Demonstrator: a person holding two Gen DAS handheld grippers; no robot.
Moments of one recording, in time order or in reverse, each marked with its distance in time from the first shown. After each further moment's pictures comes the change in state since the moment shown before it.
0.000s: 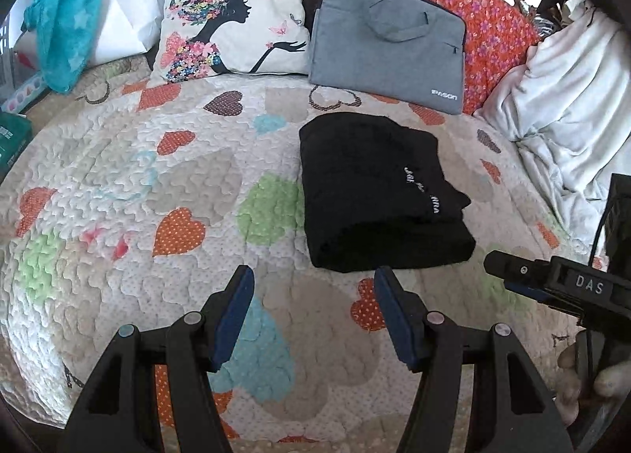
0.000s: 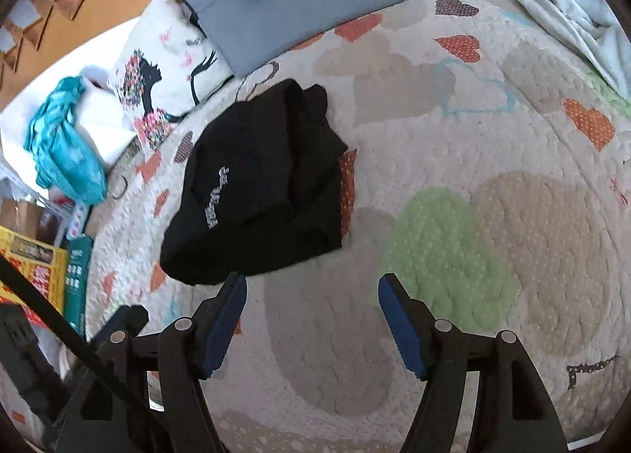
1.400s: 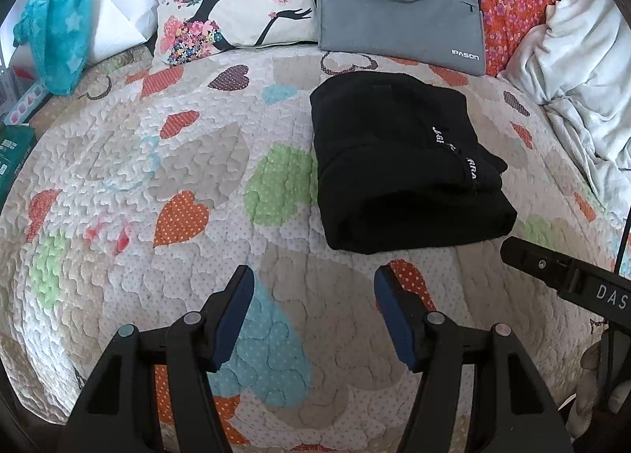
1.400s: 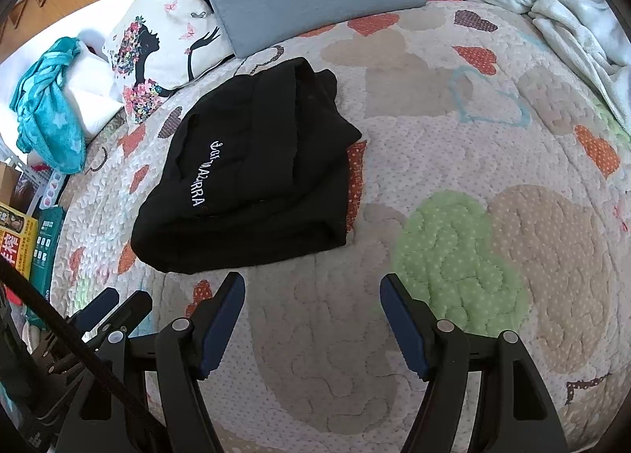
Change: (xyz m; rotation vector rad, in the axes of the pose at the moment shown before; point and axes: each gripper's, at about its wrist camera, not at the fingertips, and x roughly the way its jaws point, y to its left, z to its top) left arm 0.032 -0.006 -0.003 0.055 0.103 0.094; right arm 0.021 0.016 -0.004 -0.094 0.009 -0.093
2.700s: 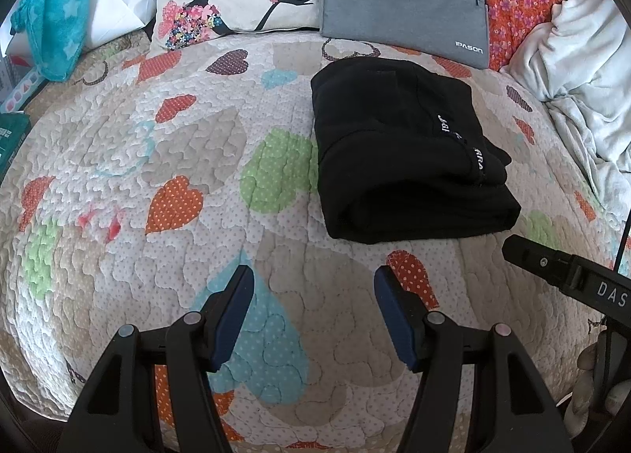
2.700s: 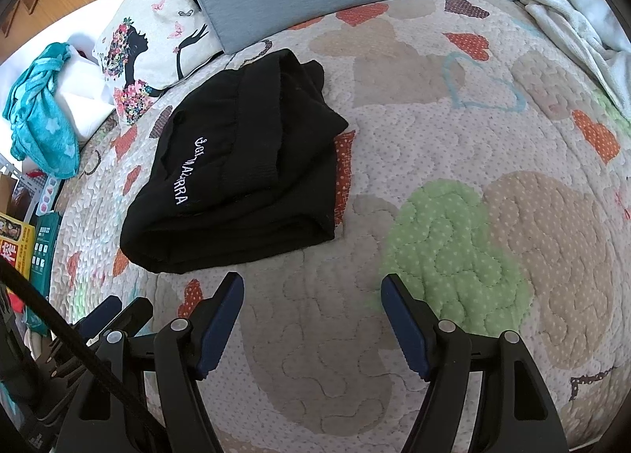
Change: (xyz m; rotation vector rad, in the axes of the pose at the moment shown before) left arm 0.007 0.004 0.000 -0.013 0.040 -0.016; right arm 0.006 -0.009 0.000 0.025 0.021 -0.002
